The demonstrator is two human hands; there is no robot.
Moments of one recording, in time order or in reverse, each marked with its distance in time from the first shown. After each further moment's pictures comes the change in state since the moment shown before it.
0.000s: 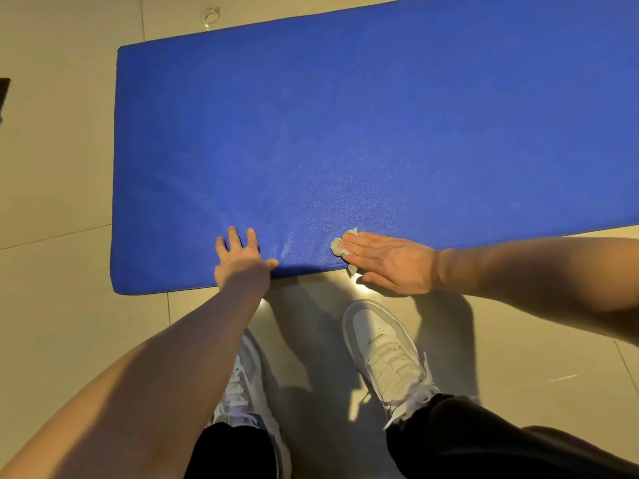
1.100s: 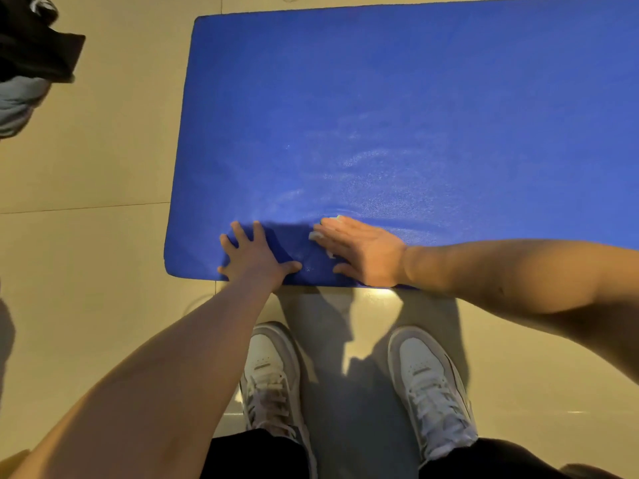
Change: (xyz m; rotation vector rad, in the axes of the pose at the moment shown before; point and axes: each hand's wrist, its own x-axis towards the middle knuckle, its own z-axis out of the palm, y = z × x) left_hand 0.038 -0.071 -0.008 -0.205 -0.011 -0.127; right_hand 0.162 -0.023 -0.017 -0.019 0.053 -0.038
